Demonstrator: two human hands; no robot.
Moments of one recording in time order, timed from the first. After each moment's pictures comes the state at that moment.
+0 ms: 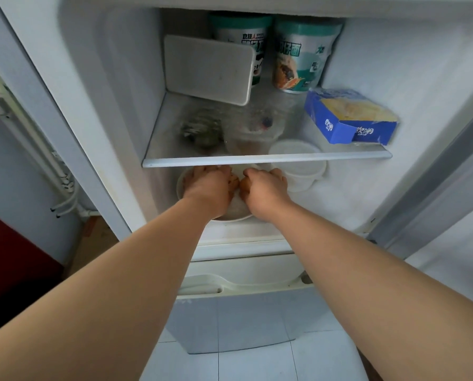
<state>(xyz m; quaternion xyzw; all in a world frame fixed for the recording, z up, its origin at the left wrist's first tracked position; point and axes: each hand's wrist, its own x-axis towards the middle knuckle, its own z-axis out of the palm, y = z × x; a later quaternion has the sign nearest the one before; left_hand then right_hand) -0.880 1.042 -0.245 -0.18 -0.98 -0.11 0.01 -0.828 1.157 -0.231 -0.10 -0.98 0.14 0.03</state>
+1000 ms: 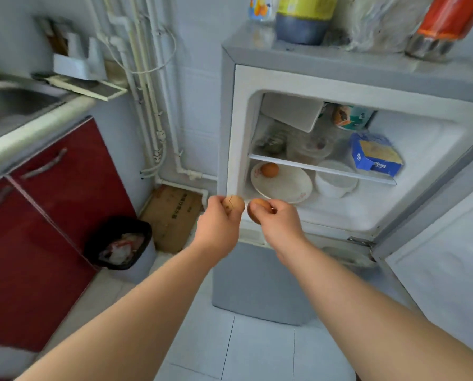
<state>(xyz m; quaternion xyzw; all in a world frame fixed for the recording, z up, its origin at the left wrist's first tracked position) -0.641 0.907 -0.134 0.10 -0.84 -0.53 -0.03 -0.651 1.024 -0.136 -0.16 -0.79 0.59 -0.01</state>
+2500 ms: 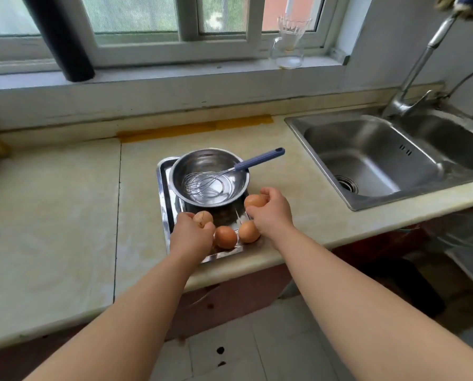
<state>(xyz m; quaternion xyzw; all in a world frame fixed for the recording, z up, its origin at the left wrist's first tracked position) -0.227 0.135 -0.159 0.64 -0.60 -0.43 0.18 -0.372 0.176 -0.143 0.27 -0.83 0.41 -0.28</state>
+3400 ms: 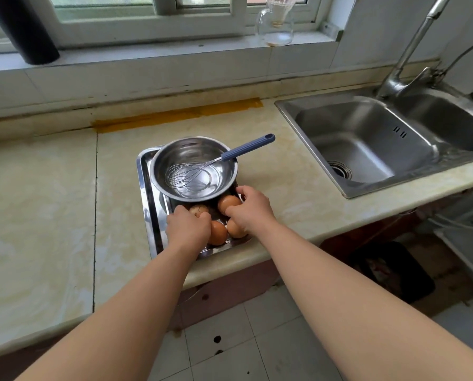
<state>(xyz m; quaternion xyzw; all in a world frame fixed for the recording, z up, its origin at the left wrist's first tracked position) -0.259 0.121 -0.176 0.67 -0.60 -0.41 0.14 -0.370 0.166 -0.156 0.33 -0.84 0.30 -0.32</state>
